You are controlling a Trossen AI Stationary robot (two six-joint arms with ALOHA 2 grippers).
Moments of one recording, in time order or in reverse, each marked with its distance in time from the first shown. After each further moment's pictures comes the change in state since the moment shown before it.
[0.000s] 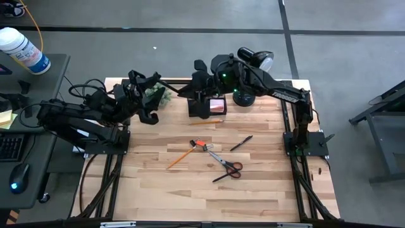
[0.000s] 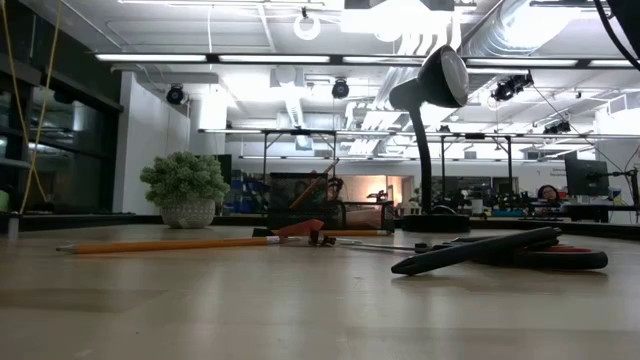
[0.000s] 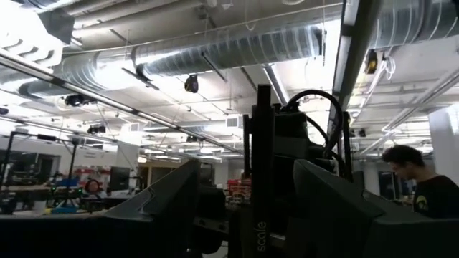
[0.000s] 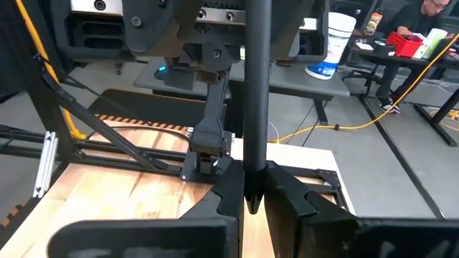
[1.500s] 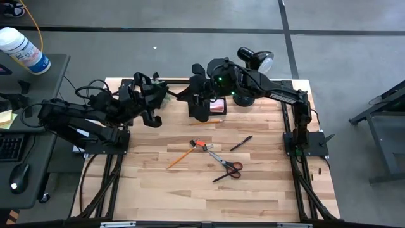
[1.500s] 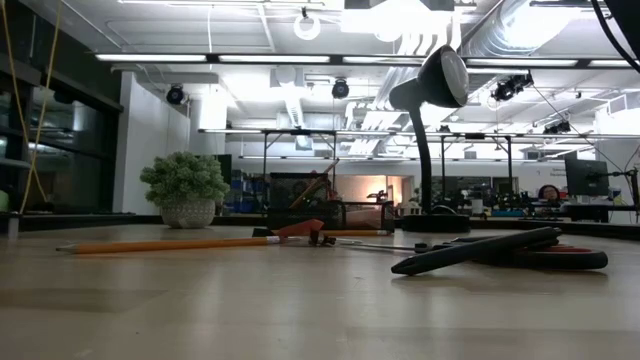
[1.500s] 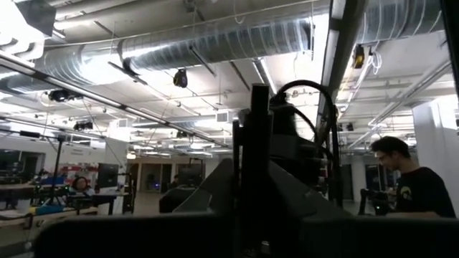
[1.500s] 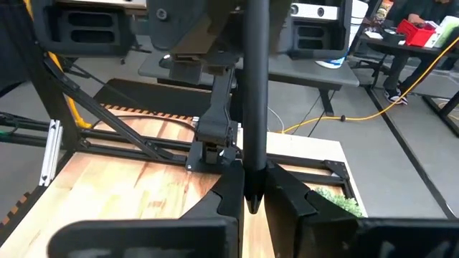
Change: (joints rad) left arm -0.001 0.036 0.000 0.006 0.034 -0.013; right arm 0.009 0.018 -0.001 -0.023 0.001 0.004
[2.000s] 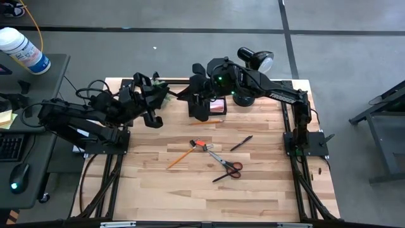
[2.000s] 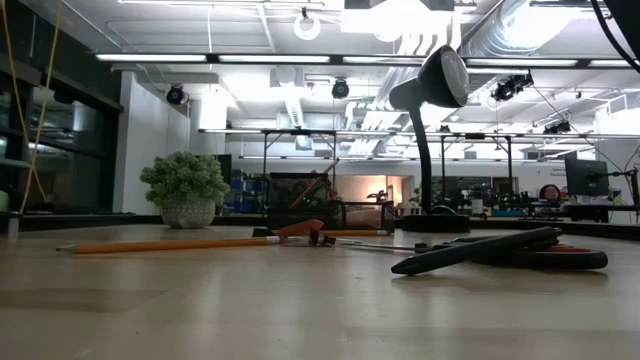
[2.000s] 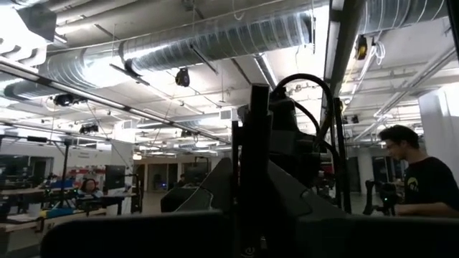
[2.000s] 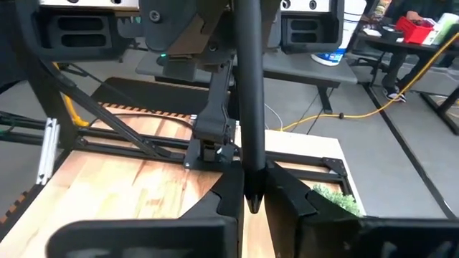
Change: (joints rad) left arm 0.000 0.000 0.000 -0.007 -0.011 0.046; right arm 0.000 0.000 0.000 -0.011 0.014 0.002
